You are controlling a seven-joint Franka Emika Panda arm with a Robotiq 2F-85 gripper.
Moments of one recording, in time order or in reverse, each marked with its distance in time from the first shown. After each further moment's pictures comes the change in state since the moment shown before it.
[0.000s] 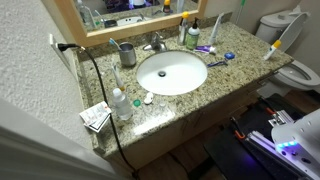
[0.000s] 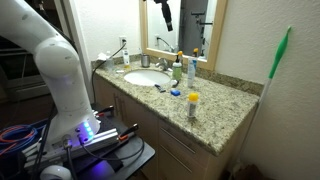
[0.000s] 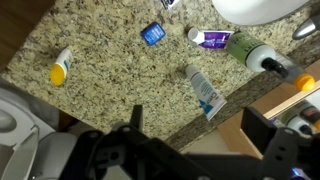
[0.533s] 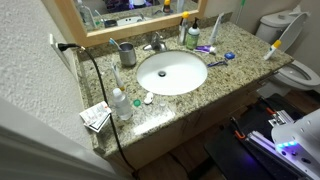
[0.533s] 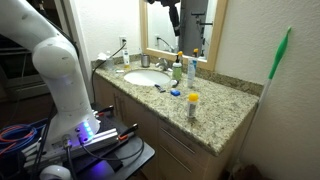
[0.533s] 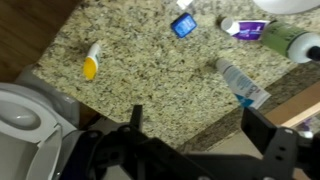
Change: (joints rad) arm -0.058 0.018 -0.058 -0.014 -0.072 -0.006 -0.047
